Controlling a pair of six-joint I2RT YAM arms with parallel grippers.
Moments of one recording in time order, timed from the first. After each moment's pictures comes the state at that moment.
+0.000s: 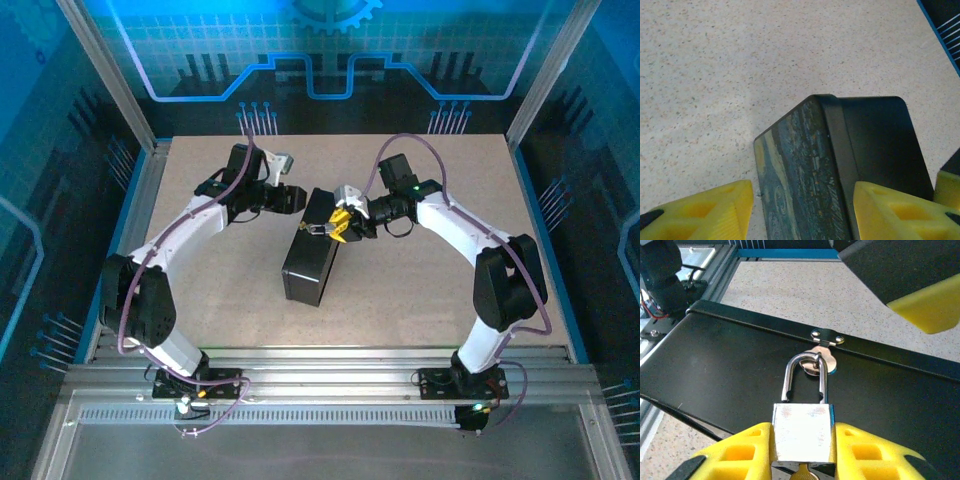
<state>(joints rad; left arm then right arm) -0.30 1.60 1.31 -0.49 0.40 -0.21 0.40 1.73 1.34 -0.60 -0.97 -0.89</state>
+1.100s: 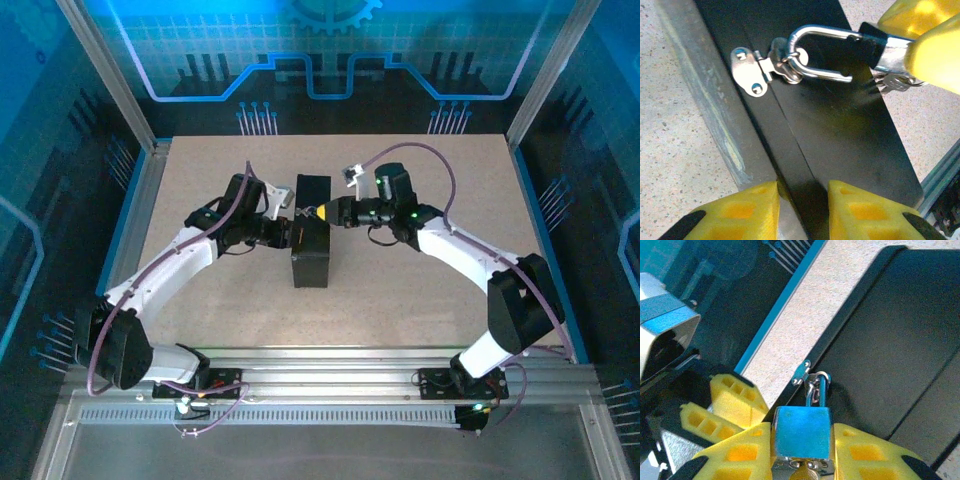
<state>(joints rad) -0.40 1.37 1.10 -0.60 0.40 -0.25 0.51 1.57 1.11 -0.03 -0.61 0.50</state>
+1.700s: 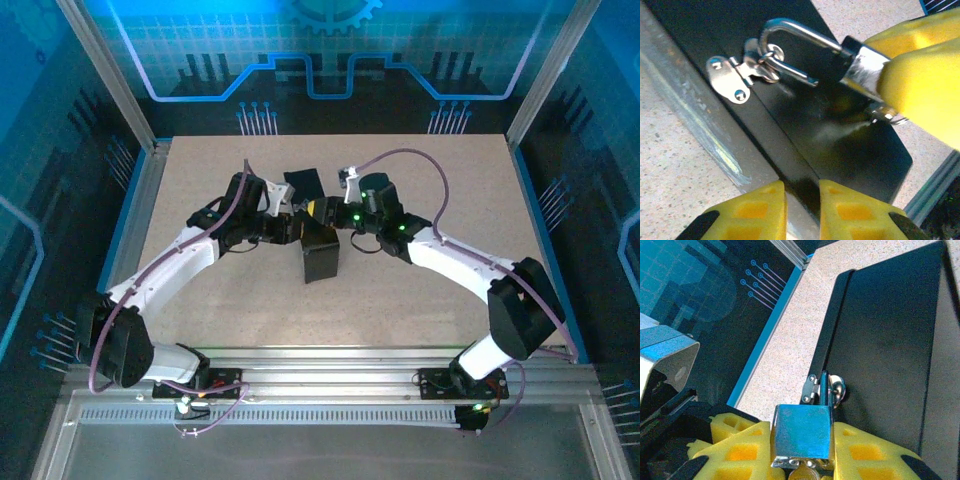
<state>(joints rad) -0.40 1.38 1.09 -0.52 0.42 -0.32 0.63 1.55 1.08 0.09 -0.32 0.69</state>
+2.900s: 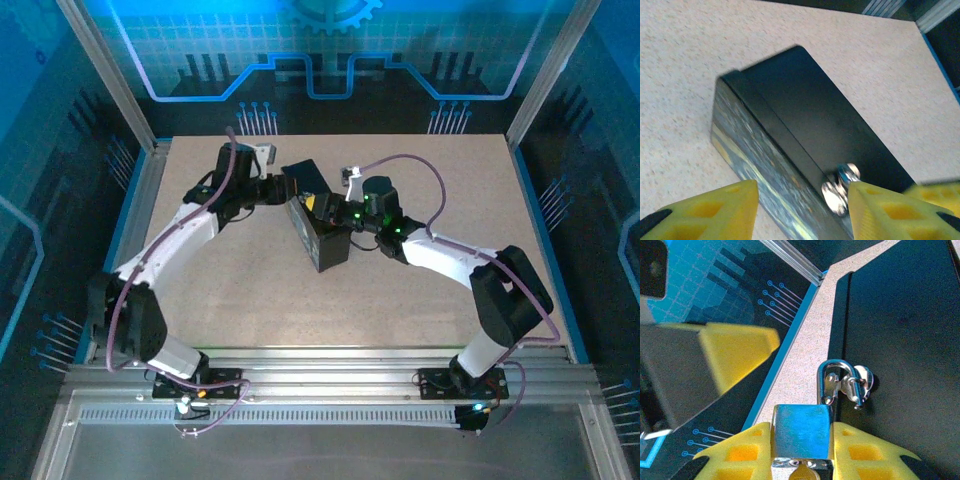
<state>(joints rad) -0.29 1.55 1.29 -0.39 0.22 -0.35 0.58 1.64 1.03 0.33 -0.39 0.78</state>
